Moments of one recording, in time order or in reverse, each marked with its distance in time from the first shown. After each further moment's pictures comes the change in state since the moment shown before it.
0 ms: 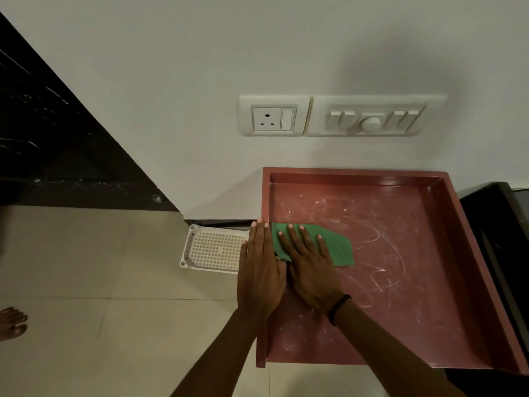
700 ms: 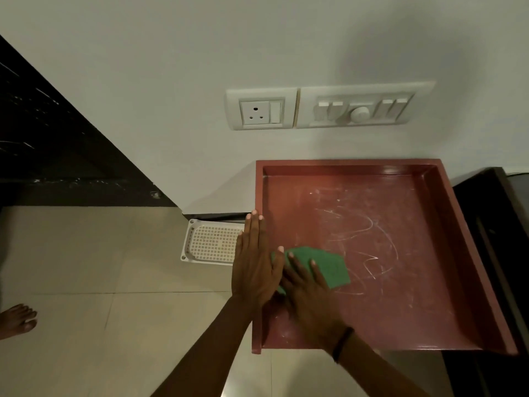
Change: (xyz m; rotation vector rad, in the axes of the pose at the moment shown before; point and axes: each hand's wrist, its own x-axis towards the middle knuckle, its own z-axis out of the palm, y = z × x) left_hand 0.003 0.002 -0.008 0.015 -0.073 -0.004; right_hand -0.070 -0.028 -0.006 -0.070 -0.129 -0.083
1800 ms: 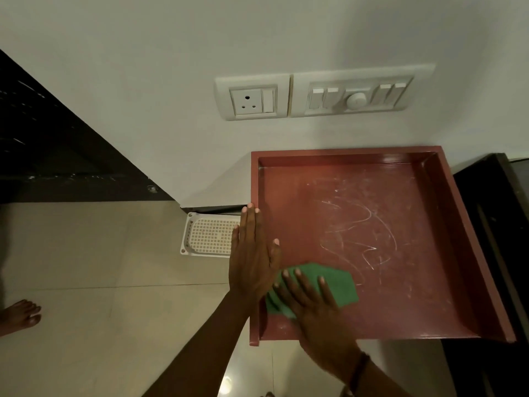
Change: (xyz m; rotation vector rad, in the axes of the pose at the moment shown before) left_hand 0.000 0.001 0.003 0.038 0.031 -0.008; right_hand -0.053 -0.005 0.015 0.043 -0.015 0.005
